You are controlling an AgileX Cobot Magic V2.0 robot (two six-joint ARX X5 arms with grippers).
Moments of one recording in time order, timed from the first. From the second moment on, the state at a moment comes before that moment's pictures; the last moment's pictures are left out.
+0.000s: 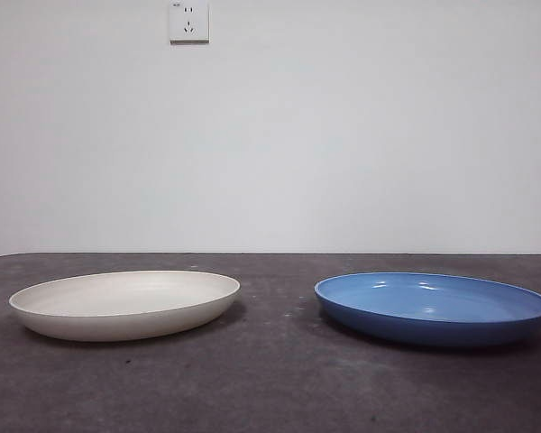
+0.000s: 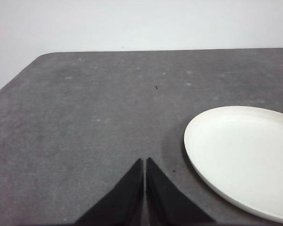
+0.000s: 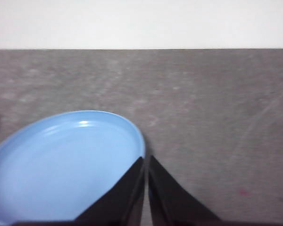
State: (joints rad) left arm 0.03 0.00 0.03 -0.18 0.10 0.01; right arm -0.01 0.01 0.02 -0.15 -0.24 0.10
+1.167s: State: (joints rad) left arm 0.03 0.22 0.49 -0.51 0.24 -0.38; right arm -0.02 0.16 0.48 -0.39 -0.24 0.35
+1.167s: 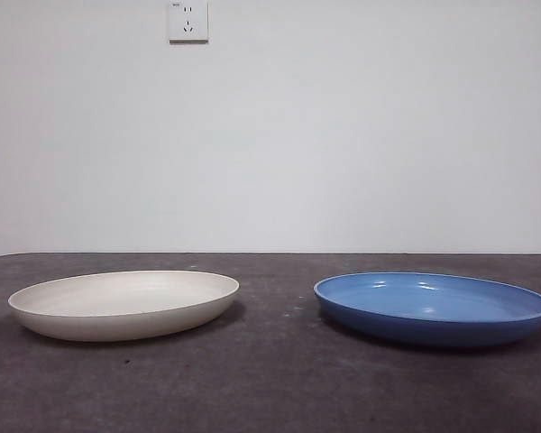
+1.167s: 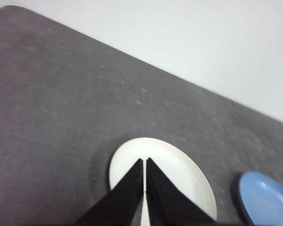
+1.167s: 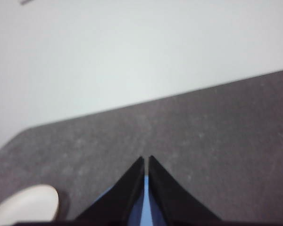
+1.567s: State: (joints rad) left arm 0.00 0.53 0.76 -0.82 0.40 -0.11; right arm -0.01 0.52 0.79 -0.78 -0.41 0.14
